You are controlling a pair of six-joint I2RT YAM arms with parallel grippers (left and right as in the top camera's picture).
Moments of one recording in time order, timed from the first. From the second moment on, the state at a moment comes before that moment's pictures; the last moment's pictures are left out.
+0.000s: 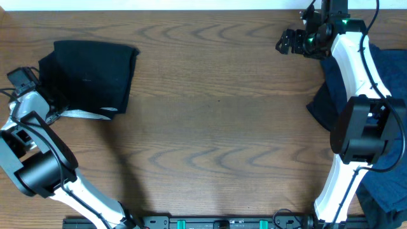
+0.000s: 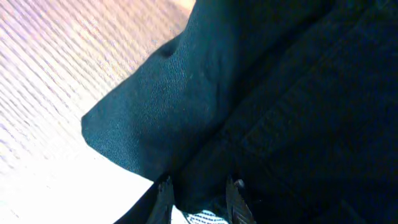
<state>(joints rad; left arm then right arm) 0.61 2.04 1.33 -0.43 -0.06 -0.17 -0.04 2.18 1.92 -0.88 -0.32 0.10</state>
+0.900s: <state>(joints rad) 0.34 1.74 1.27 -0.78 0.36 -0.23 -0.04 2.18 1.92 -0.88 -0.32 0.10</state>
